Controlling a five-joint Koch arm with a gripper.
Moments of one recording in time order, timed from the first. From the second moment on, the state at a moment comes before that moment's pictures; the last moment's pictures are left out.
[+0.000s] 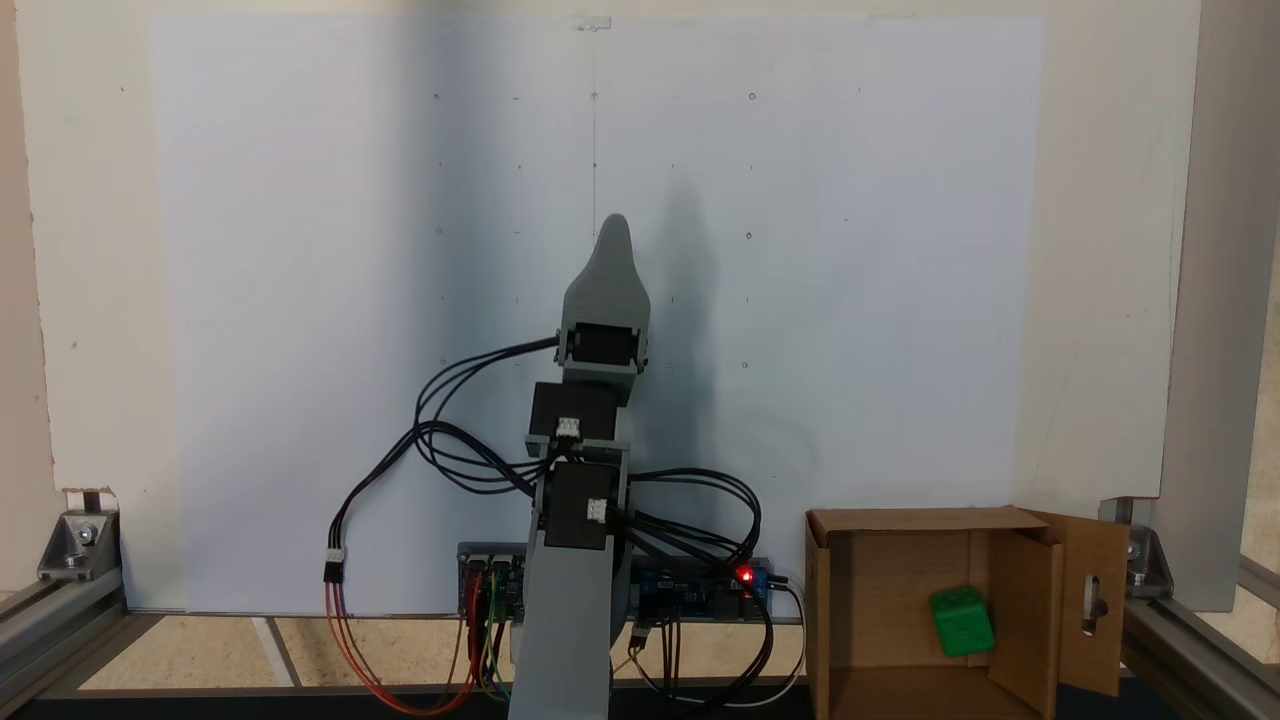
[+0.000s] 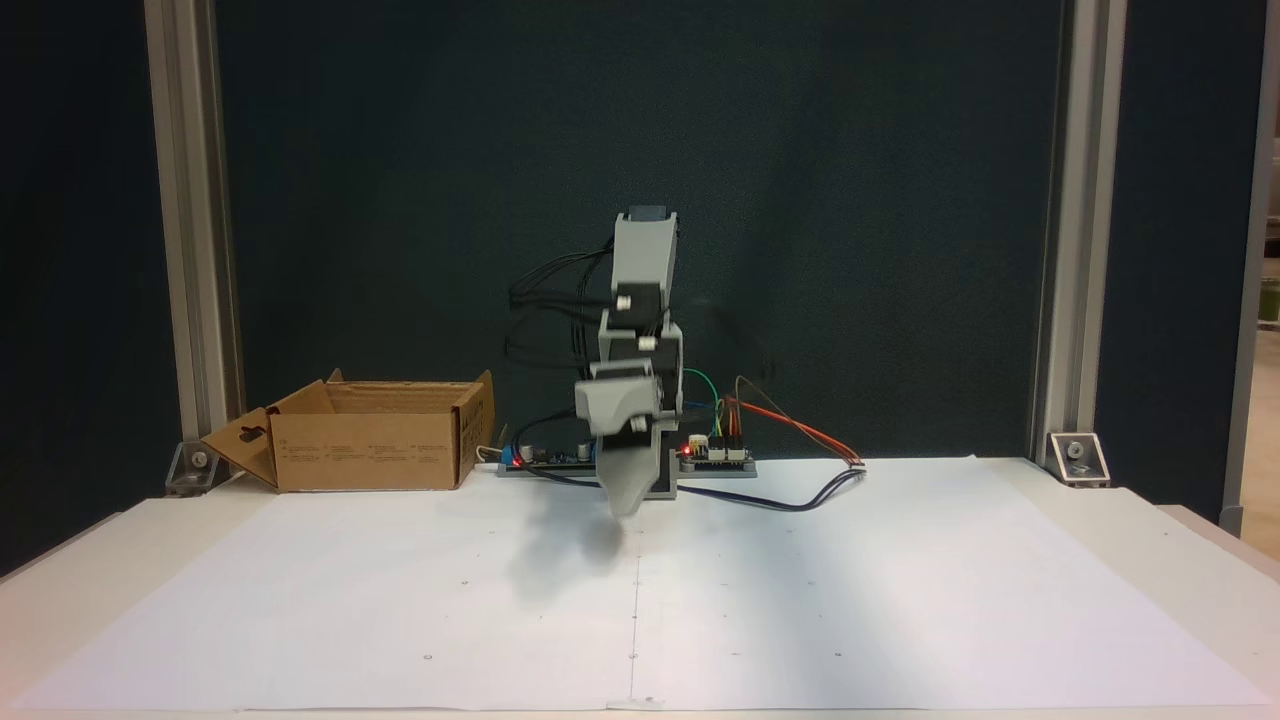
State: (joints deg) arm 3.2 129.5 162.5 -32.9 5.4
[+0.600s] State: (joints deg) arm 3.2 129.5 176.3 -74.6 5.4
